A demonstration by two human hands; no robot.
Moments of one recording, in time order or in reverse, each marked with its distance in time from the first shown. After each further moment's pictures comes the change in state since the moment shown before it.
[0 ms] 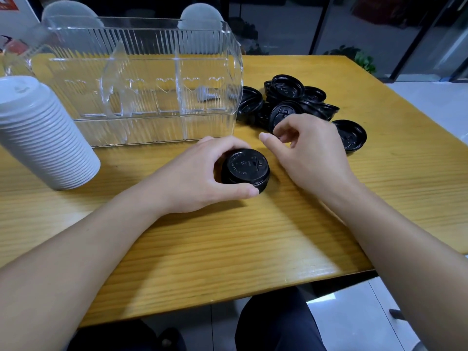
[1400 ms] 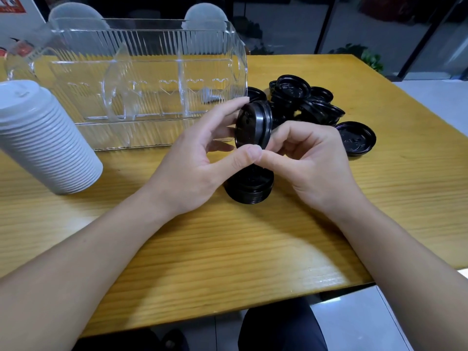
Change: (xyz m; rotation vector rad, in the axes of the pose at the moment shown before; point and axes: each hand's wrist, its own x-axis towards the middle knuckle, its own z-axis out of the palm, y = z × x) left_hand 0.001 0.007 0.001 -0.405 0.289 0.103; right_hand -0.017 -0.012 -0.003 0.839 -0.189 -0.194
